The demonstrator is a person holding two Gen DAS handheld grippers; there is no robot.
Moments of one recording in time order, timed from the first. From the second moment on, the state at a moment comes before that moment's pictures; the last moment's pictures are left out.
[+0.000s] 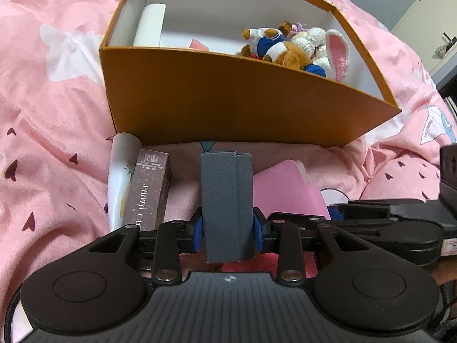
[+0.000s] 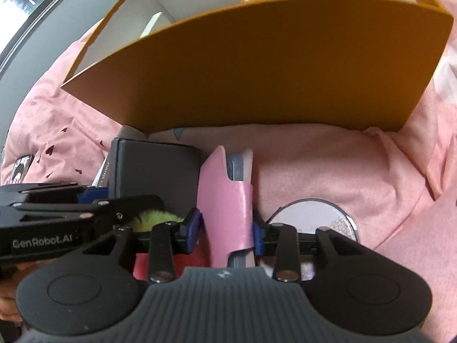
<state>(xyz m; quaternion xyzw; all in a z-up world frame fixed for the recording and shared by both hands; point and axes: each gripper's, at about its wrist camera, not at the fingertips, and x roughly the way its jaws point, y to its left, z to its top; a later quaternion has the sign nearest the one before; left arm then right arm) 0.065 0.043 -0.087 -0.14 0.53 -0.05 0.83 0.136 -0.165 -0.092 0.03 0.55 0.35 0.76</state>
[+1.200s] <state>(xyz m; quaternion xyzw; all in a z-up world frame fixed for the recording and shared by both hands) 0.096 0.070 0.032 -0.19 0.37 -0.05 0.91 0.154 -0.156 0.067 0.02 0.32 0.38 0.87</state>
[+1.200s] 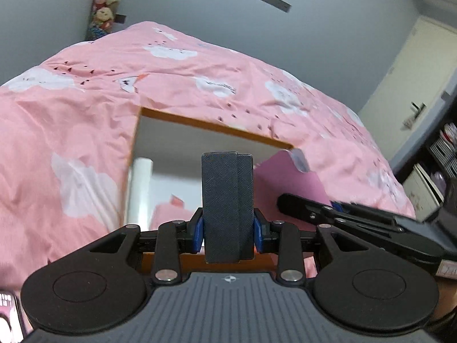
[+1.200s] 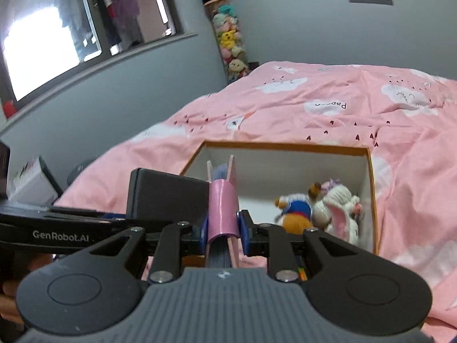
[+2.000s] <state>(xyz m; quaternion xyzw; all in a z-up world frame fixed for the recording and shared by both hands) 0.151 0.086 -0.039 -0.21 0.48 -0.05 0.85 0.219 -0.121 -0.020 0.12 0.45 0.31 0.83</state>
